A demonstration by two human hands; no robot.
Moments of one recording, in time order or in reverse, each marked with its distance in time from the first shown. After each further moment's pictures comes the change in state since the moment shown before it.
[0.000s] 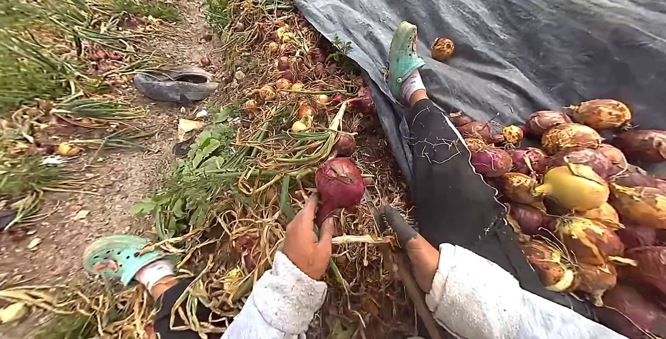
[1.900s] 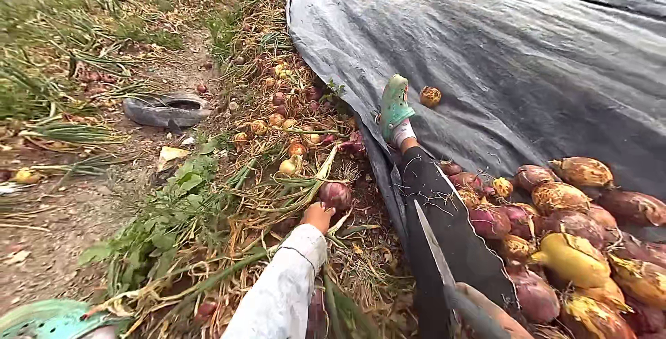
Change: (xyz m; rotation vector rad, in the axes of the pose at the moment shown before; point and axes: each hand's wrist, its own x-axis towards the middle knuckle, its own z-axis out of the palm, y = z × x) left_hand 0.169 -0.051 0.093 0.123 -0.542 -0.596; right_hand -0.063 -0.026 -0.065 -0.038 0.144 -0.406
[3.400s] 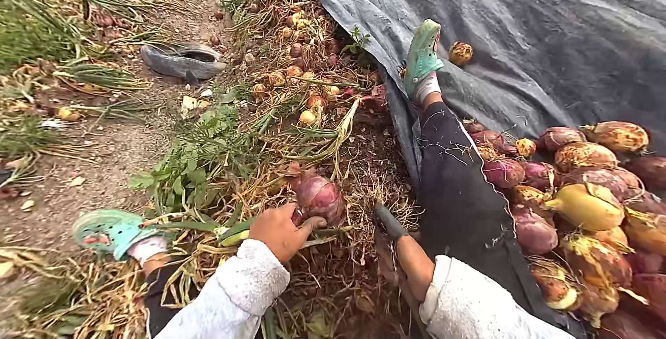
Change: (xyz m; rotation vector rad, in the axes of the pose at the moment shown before) left_hand -0.190 -0.088 -0.040 0.274 0.256 0.191; right_hand 0.074 0.087 0.096 -0.194 0.049 0.096
